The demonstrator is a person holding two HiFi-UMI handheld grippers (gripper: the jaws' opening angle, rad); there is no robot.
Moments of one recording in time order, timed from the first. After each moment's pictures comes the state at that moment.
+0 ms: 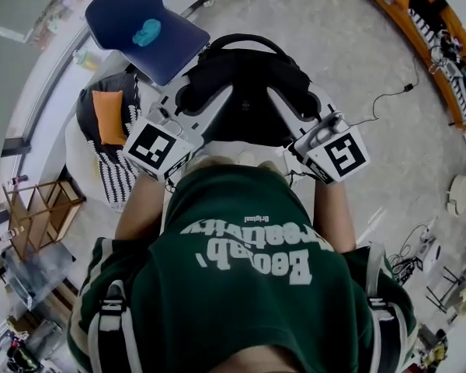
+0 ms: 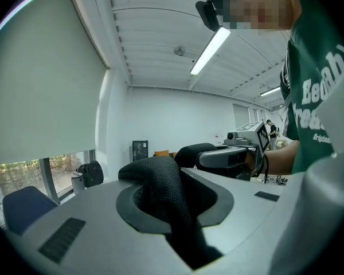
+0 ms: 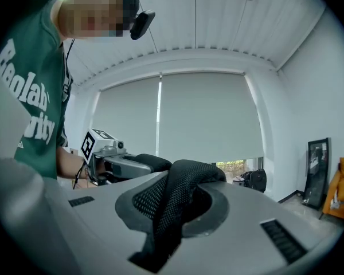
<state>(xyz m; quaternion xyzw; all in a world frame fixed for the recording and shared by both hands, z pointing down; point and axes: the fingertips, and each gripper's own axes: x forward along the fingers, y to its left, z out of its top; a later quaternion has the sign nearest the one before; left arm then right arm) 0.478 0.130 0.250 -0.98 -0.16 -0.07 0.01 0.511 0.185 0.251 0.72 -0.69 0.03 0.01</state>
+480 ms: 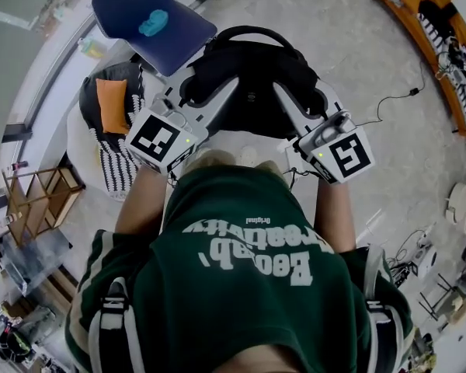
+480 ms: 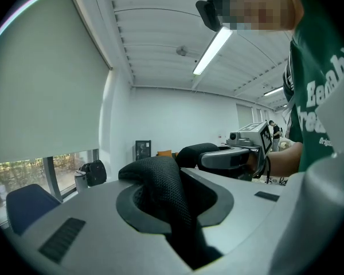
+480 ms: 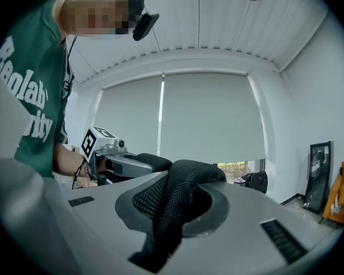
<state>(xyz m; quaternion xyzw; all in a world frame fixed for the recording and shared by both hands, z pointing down) 0.487 0.136 0.250 -0.99 -0.14 -0.08 0.01 0.516 0.192 0.248 0.71 -0.70 0.02 0.01</state>
